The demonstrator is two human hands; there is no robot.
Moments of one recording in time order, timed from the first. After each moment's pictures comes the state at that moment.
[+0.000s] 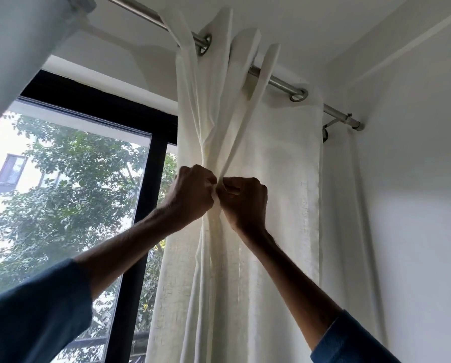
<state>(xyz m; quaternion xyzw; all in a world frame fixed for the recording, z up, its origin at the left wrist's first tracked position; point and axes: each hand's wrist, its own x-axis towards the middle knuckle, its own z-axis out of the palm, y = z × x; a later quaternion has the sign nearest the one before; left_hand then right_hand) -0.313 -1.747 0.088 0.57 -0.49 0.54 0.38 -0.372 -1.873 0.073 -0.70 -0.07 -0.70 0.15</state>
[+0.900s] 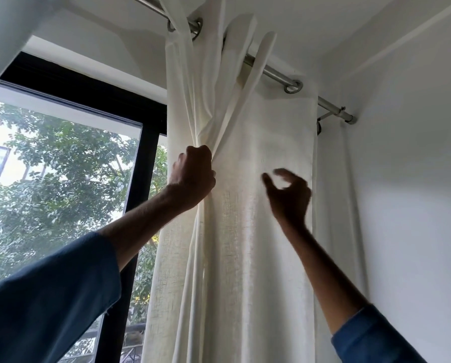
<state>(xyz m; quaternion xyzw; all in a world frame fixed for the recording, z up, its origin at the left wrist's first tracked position) -0.329 -1.763 0.109 0.66 -0.39 0.54 0.34 -0.410 -1.955 0.077 -0.63 0.05 -0.75 0.21</state>
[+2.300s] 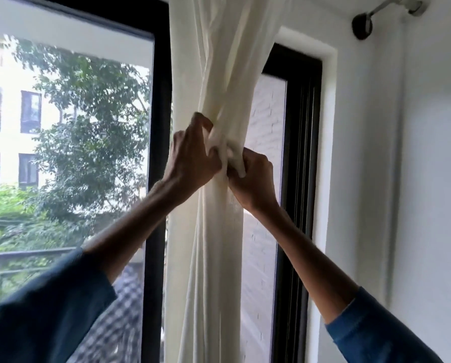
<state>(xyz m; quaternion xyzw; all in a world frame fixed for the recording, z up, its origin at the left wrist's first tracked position) -0.307 -1.748 -0.019 0.62 -0.40 0.52 0.42 -0.372 -1.872 -0.052 -0.76 -0.07 -0.60 0.23</state>
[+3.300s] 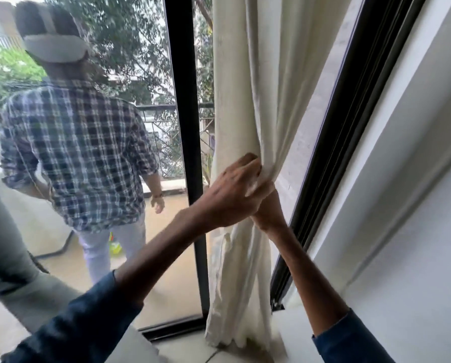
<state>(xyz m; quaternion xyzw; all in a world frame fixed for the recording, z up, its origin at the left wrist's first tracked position) -0.343 -1.734 -0.328 0.78 -0.51 0.11 0.35 -0.380 -1.845 -0.379 -0.85 0.09 -0.28 0.43</state>
